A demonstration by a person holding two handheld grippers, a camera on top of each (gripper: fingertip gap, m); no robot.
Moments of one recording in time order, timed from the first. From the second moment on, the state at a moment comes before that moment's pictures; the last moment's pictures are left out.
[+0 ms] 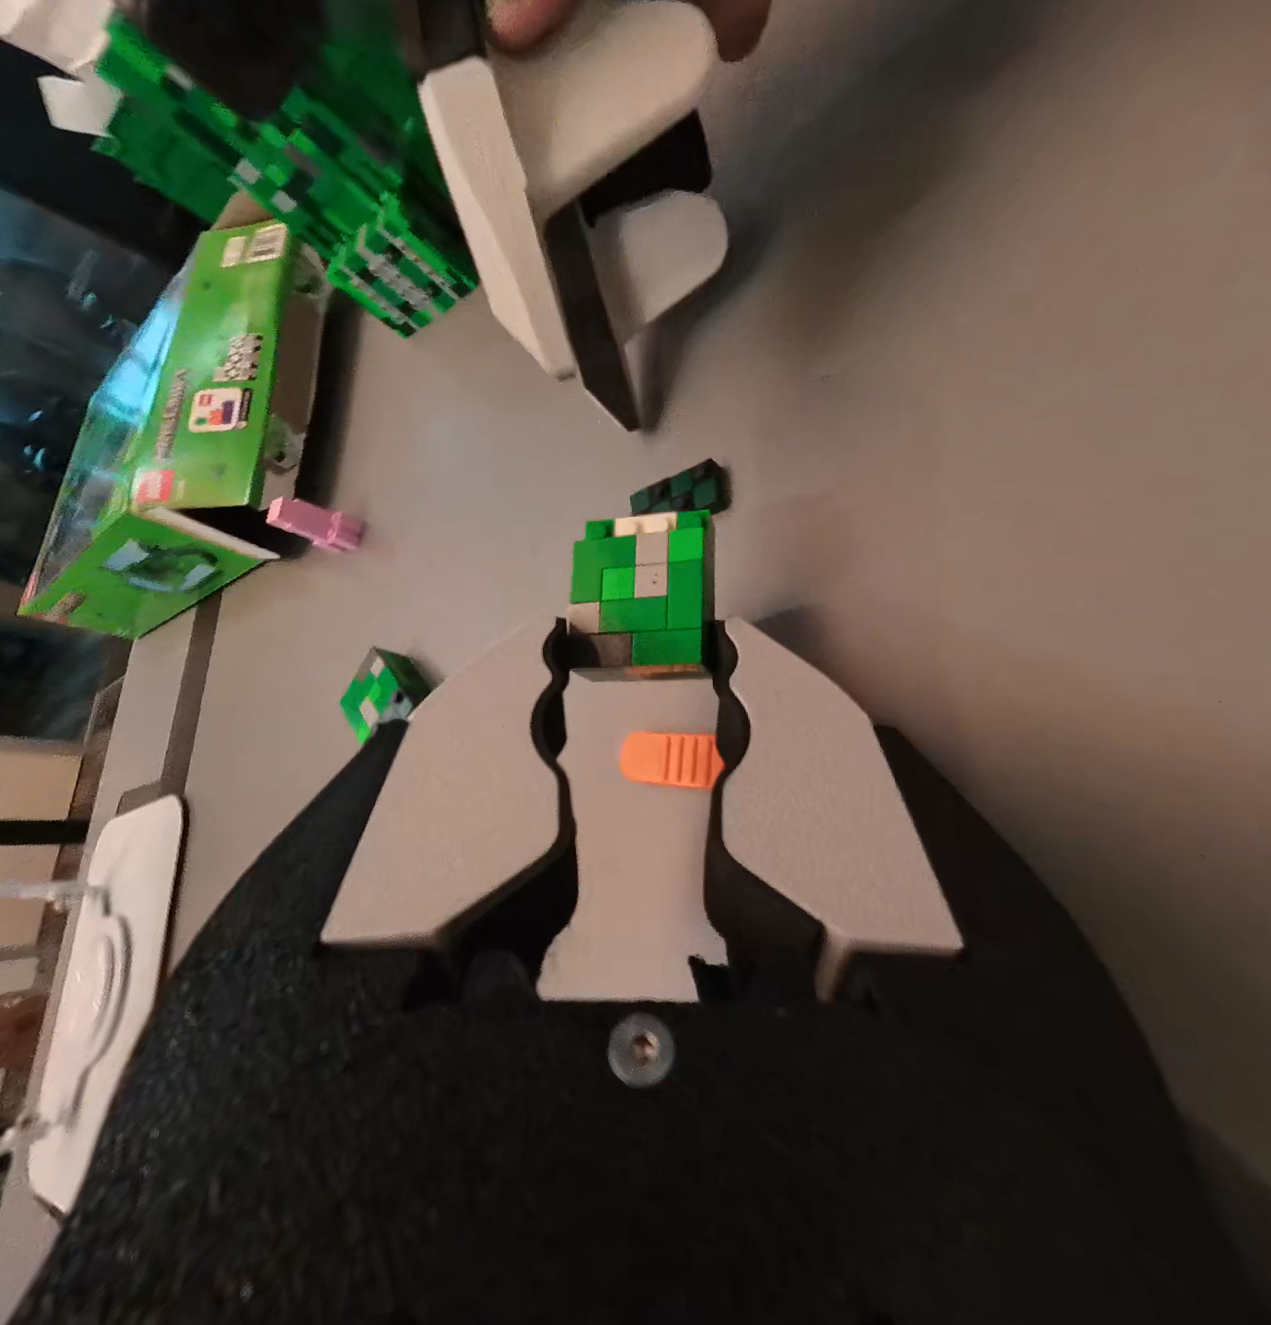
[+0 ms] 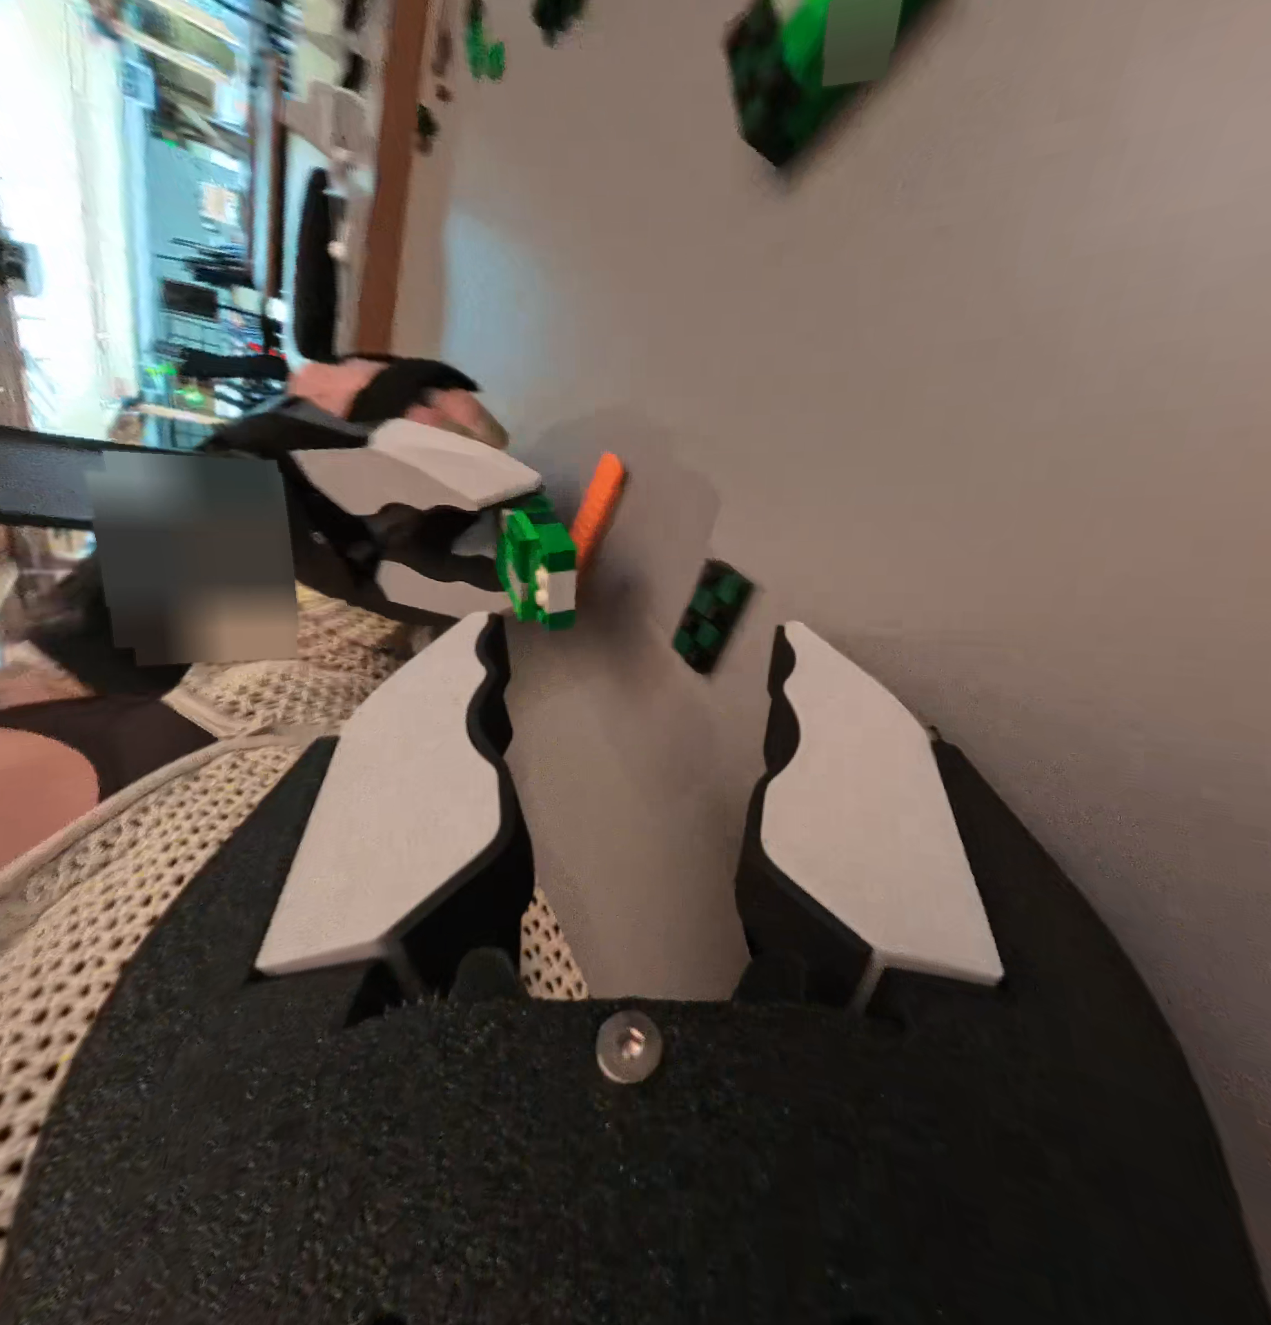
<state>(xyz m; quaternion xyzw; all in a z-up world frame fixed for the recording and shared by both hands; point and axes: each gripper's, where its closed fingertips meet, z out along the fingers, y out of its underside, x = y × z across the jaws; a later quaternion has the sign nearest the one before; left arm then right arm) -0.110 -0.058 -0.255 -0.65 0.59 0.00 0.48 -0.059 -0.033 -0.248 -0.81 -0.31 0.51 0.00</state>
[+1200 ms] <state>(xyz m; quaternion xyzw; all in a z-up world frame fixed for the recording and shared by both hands) -0.127 -0.038 -0.270 -0.72 0.61 0.04 0.34 -0.063 -0.037 -0.274 -0.79 -0.53 0.30 0.09</state>
